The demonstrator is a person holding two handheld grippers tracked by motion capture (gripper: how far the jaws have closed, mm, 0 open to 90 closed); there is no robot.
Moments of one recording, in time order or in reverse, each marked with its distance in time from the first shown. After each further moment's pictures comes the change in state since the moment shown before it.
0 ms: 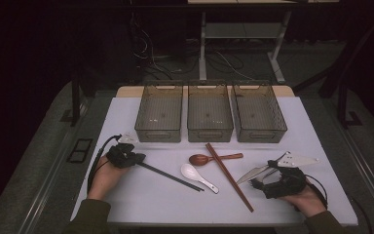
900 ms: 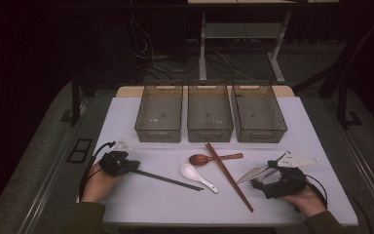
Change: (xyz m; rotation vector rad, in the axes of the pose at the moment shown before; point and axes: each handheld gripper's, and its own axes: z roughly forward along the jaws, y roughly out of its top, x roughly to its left) left arm -0.008 -0.022 -0.018 0.009 -0.004 -0.001; right arm 0.000 0.000 0.001 0.002 -0.004 0.000
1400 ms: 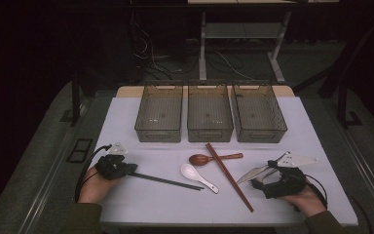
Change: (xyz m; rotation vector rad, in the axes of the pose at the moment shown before) left arm -0.003 -0.009 -0.006 -0.007 -0.008 -0.001; right arm 0.000 0.000 0.000 0.001 -0.001 0.003
